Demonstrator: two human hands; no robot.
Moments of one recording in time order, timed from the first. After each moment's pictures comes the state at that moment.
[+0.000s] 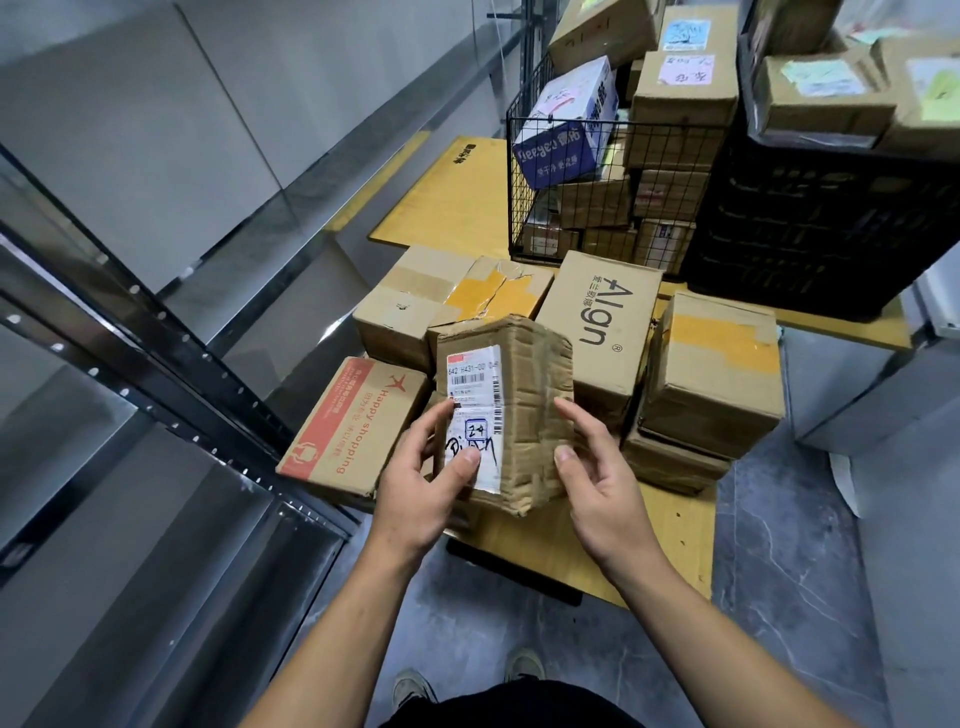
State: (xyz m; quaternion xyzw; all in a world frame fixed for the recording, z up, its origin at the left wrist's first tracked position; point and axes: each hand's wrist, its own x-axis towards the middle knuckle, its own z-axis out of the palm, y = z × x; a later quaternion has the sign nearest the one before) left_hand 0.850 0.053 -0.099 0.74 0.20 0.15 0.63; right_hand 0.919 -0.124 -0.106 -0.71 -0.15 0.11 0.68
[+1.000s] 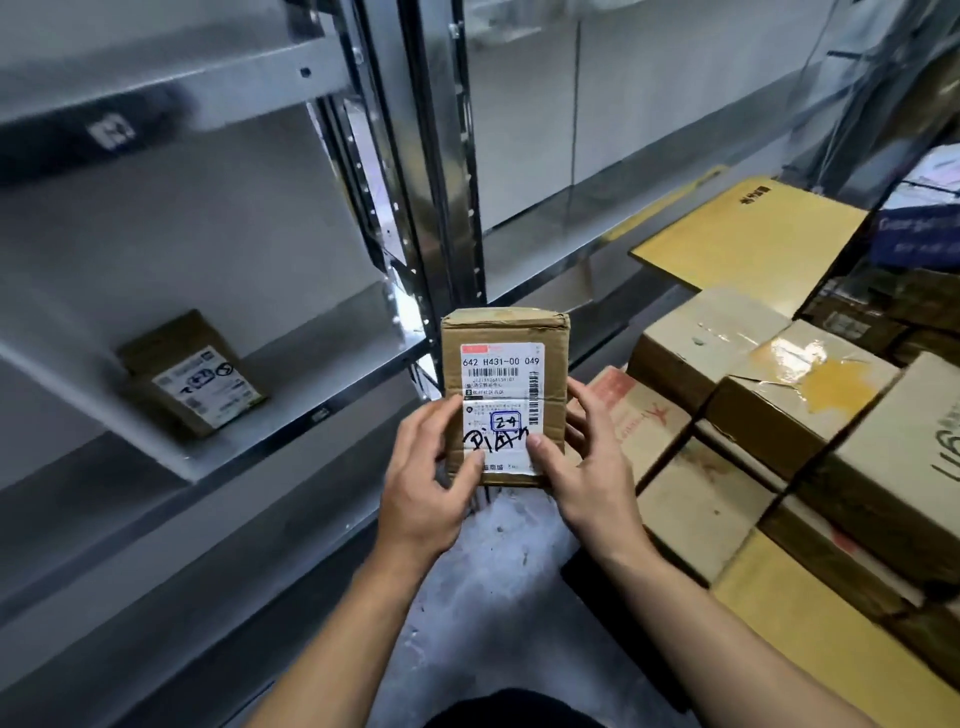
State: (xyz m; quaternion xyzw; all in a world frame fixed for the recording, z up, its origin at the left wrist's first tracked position) left_hand 0.685 0.219 -0.084 0.79 0.32 0.39 0.34; right_hand 0.829 0.119 -0.076 -0.65 -0.33 0.24 0.64
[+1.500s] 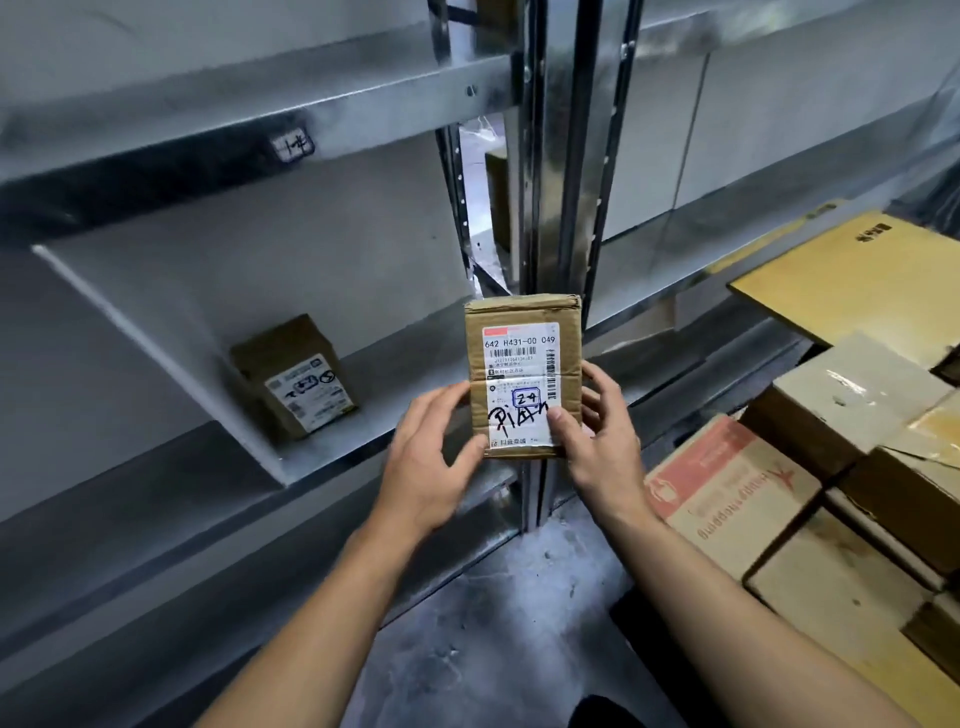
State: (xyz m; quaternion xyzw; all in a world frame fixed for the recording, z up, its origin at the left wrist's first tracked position) left_hand 0.621 0.330 -0.065 0.82 0.40 0.31 0.26; right_hand 0.799 0.251 -0.087 -0.64 -0.36 0.24 0.64
